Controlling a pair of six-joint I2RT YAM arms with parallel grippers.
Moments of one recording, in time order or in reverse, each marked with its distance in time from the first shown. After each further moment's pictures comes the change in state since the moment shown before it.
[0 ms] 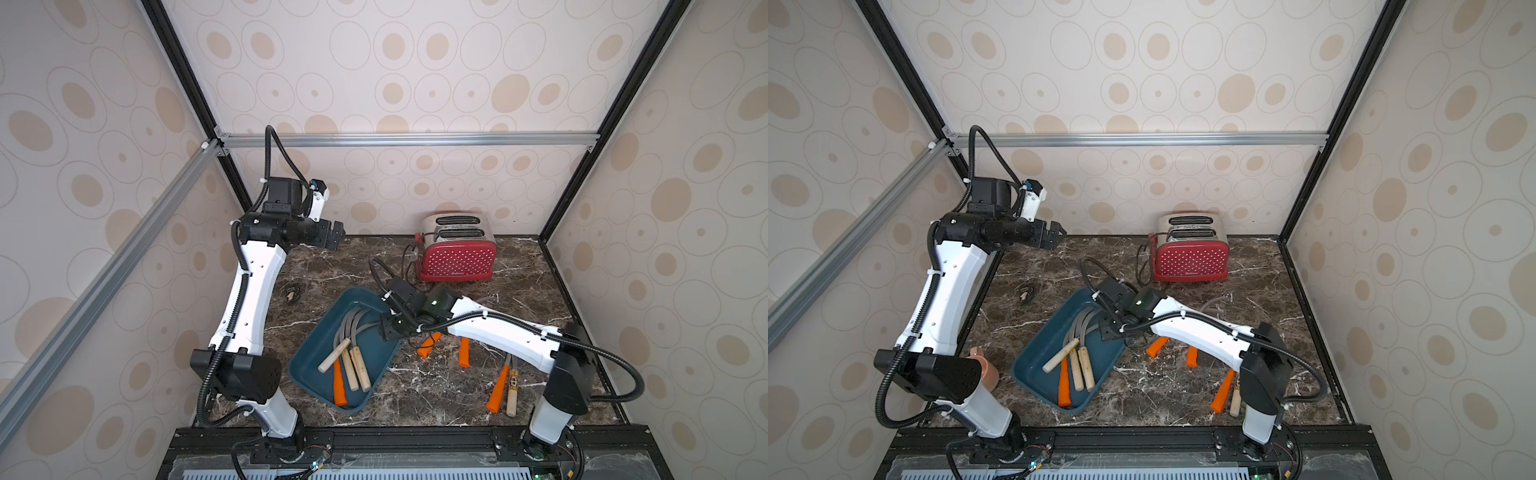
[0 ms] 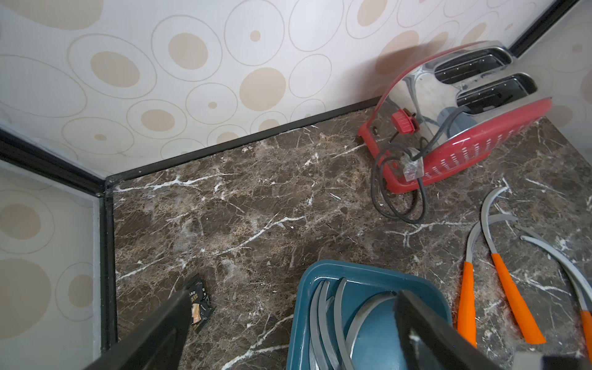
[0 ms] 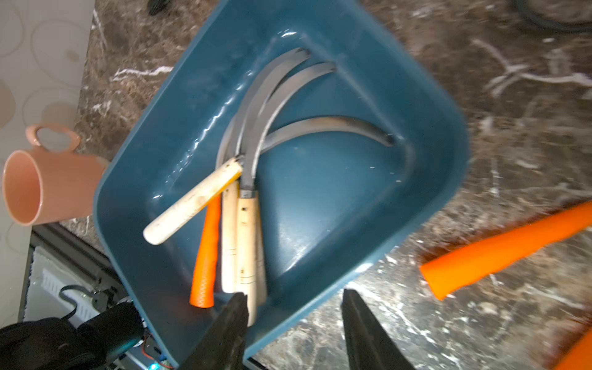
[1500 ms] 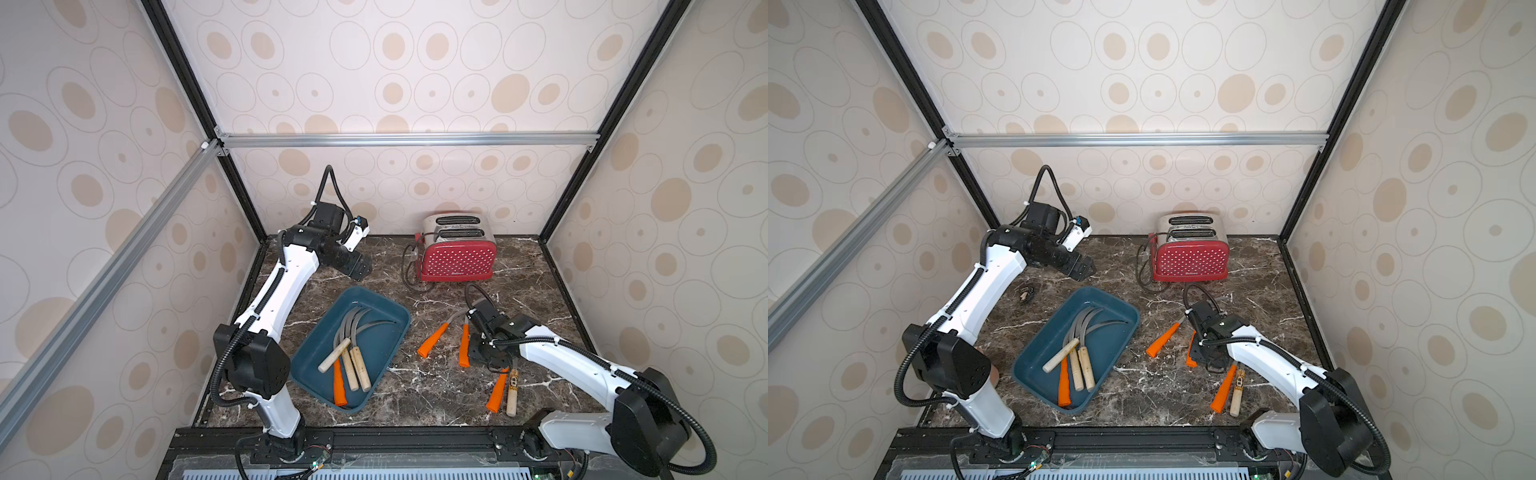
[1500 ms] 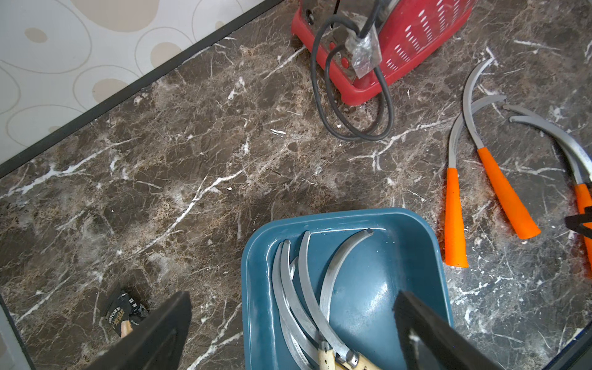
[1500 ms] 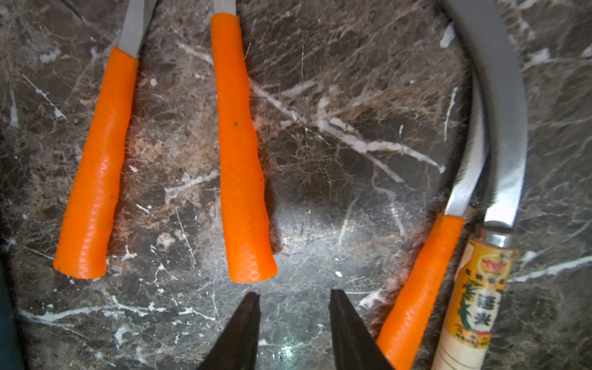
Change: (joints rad) left arm -0.162 0.054 -0.217 0.015 0.013 0.120; right arm -0.418 -0.422 -0.686 -0.047 0.044 0.139
